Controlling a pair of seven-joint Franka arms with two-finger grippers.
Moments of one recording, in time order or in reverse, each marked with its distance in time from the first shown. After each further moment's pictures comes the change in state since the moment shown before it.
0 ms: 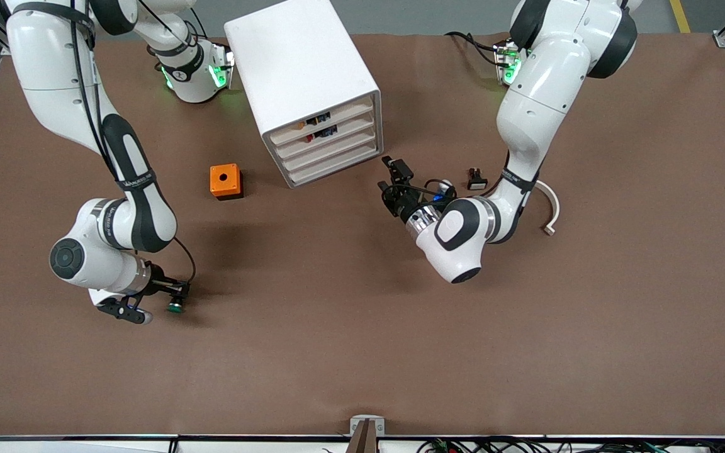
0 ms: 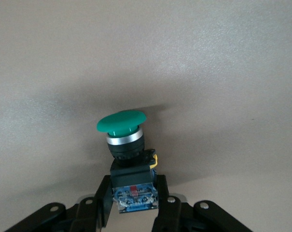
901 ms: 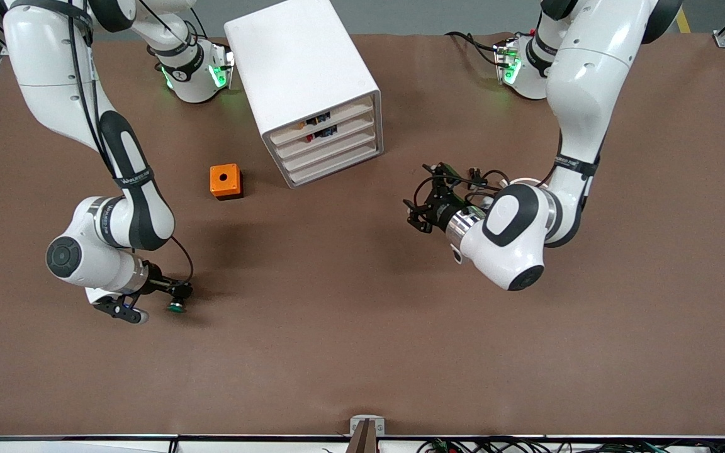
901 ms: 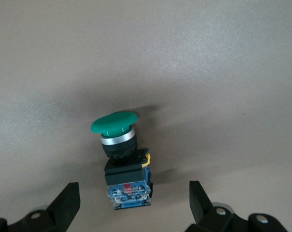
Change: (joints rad) left arm 0.090 -0.195 0.015 -0.003 0.132 0.000 0.376; right arm -0.002 -0.012 -0.001 -0.006 -0.004 -0.003 0.040
